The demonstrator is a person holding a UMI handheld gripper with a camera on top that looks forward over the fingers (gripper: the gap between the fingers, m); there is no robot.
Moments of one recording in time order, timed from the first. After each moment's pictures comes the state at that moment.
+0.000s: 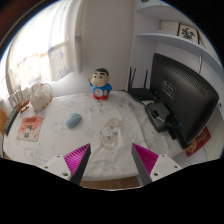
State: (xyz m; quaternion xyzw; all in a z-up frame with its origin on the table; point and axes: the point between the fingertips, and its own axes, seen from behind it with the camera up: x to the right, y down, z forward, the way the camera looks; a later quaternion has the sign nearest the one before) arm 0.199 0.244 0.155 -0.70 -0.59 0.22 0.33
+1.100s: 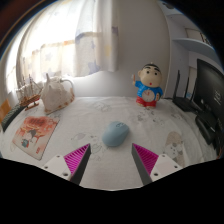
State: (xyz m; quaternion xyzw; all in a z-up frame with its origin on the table) arm 0.020 0.067 0.019 -0.63 -0.63 0.32 0.34
